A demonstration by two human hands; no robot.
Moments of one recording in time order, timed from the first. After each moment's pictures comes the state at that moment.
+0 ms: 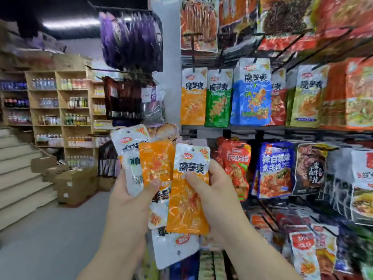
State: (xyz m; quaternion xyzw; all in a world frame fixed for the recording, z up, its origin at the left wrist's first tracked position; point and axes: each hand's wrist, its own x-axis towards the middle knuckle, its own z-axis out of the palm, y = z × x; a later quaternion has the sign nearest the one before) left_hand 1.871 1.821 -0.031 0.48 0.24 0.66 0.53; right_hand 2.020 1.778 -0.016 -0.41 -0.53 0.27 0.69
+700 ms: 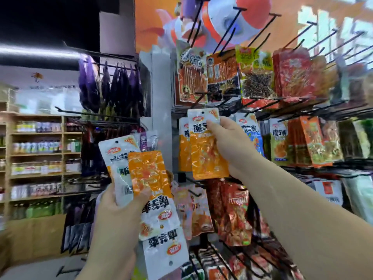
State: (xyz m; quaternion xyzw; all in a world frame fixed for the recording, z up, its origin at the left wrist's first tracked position) left_hand 1.822 1.916 0.055 0.53 0.13 0.59 0.59; right_hand 2.012 1.834 0.168 -0.49 -0.48 0.04 0.72
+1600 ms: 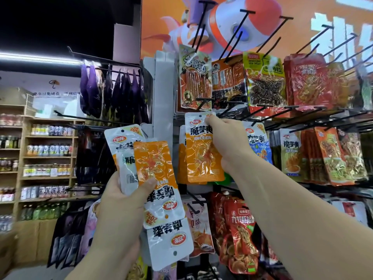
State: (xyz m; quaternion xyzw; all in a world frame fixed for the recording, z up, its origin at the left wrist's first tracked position) left_hand 1.858 1.918 0.085 0.51 0.09 0.63 0.58; right_hand 2.028 1.857 0.203 -0.52 -0.42 0.00 0.75
